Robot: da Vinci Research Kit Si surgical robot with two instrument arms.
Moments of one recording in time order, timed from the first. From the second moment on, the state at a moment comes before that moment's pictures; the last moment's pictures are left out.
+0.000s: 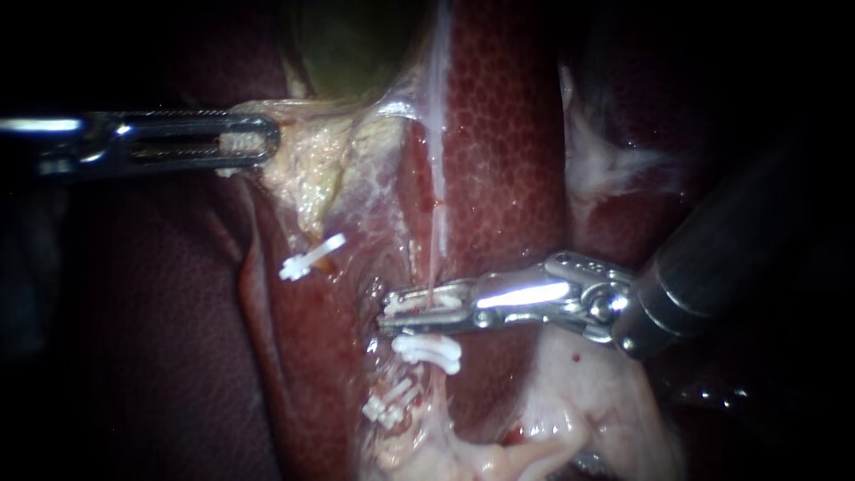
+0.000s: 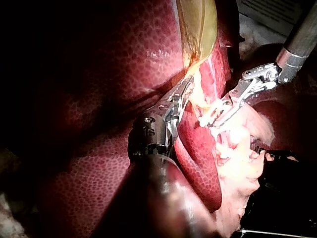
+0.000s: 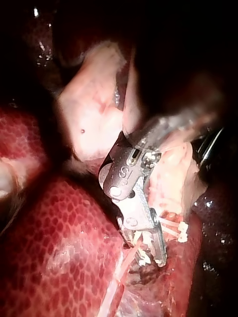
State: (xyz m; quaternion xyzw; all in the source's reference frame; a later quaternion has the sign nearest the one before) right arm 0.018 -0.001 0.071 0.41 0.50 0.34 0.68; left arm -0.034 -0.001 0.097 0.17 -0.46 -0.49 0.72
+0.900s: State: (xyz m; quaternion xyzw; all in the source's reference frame) right arm 0.016 -0.001 0.071 0.43 0.48 0.36 0.67; left arm -0.034 -0.001 0.097 0.17 -0.46 -0.49 0.72
